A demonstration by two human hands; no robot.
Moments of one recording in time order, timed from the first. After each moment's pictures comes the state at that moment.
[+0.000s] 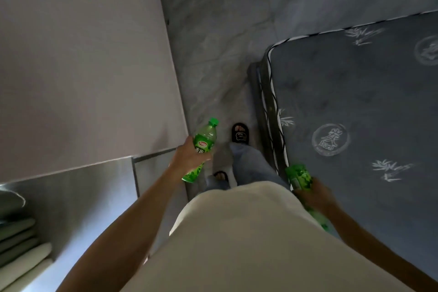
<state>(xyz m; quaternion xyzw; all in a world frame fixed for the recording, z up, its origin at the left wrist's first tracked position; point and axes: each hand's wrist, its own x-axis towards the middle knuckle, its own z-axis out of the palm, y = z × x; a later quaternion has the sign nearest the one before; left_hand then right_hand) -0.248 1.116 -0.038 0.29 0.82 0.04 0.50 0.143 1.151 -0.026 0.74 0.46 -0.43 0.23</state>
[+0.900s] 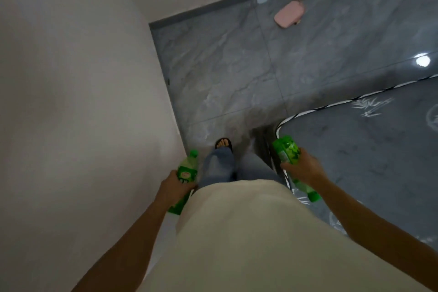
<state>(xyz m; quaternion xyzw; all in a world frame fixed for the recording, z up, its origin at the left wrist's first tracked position) -0.443 1.421 -0.035 0.22 0.82 -0.02 0.53 -0.068 1.578 -0.041 0.72 0.52 -0.42 0.18</state>
